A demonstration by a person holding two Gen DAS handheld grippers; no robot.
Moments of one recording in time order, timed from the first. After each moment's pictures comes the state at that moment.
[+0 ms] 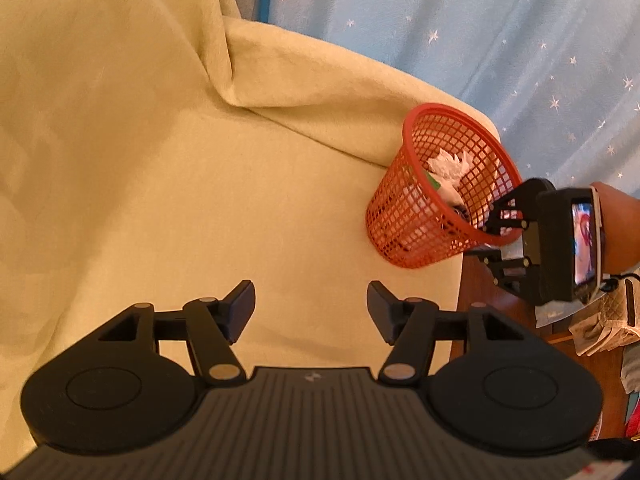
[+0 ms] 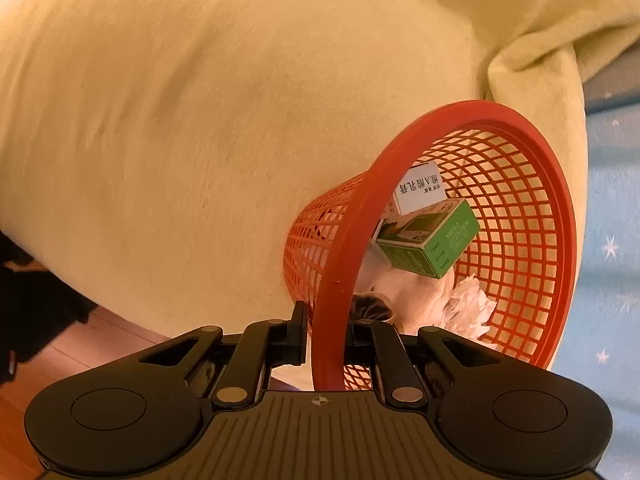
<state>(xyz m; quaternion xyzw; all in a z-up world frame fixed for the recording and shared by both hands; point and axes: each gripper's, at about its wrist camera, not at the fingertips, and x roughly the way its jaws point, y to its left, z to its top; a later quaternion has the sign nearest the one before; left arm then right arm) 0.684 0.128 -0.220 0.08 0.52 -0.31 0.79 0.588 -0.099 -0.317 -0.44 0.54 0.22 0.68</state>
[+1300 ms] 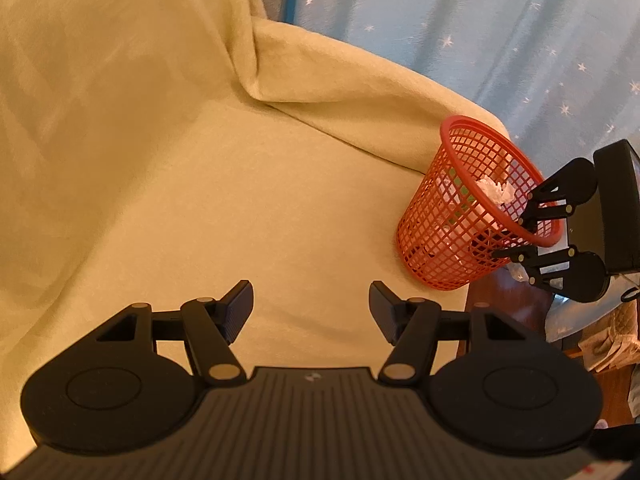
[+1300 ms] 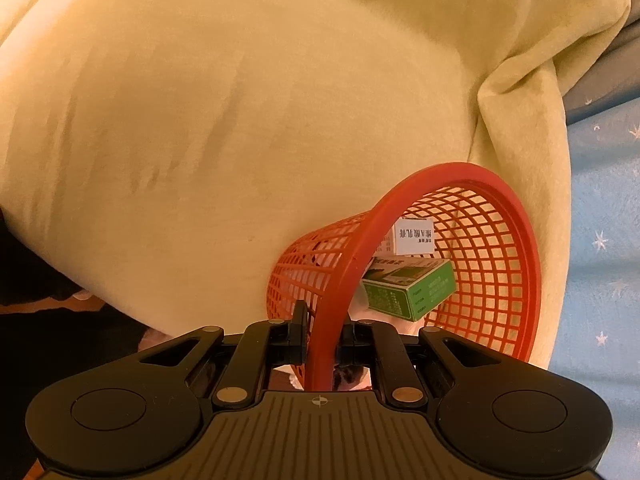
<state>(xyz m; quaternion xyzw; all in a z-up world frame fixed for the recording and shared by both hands) 0.662 0.148 -0.239 0.07 0.49 -0.28 0.82 0.572 -0.081 -0.272 -0.40 0.52 0.24 0.71</state>
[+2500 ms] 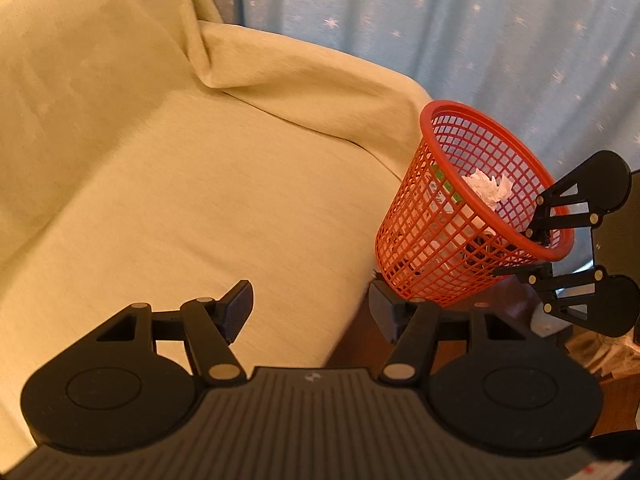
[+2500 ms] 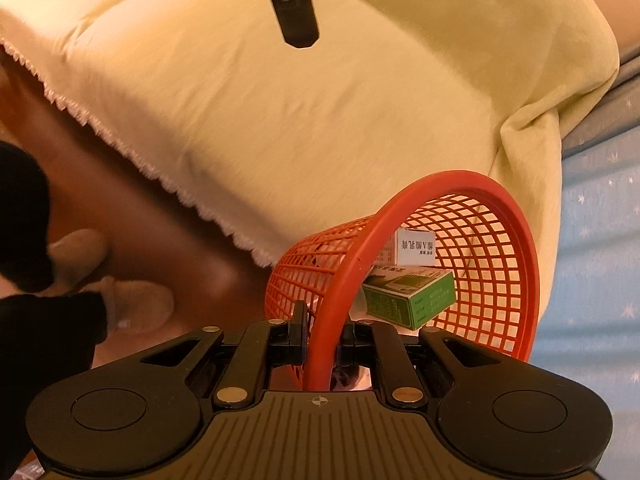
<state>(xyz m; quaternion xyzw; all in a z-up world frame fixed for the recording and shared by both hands) 0.475 0.001 -0.205 0.09 0.49 -0.23 0.84 0.380 -0.169 -0.244 -0.45 0.44 0.32 0.71</state>
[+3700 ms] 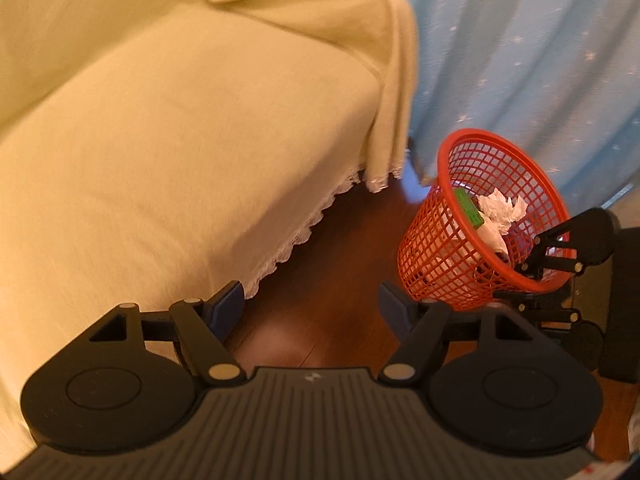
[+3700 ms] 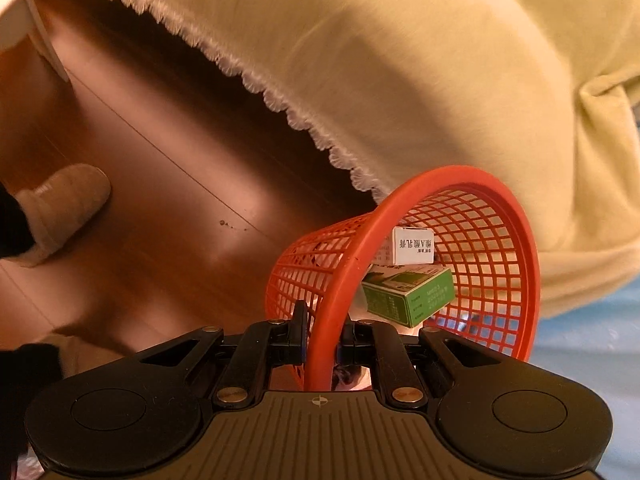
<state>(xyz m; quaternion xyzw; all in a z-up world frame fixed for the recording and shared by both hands) 0.286 -0.020 -0.327 0.05 0.52 -0.17 0.84 0.228 -0.188 -0.463 -0.49 0.45 0.32 0.68</state>
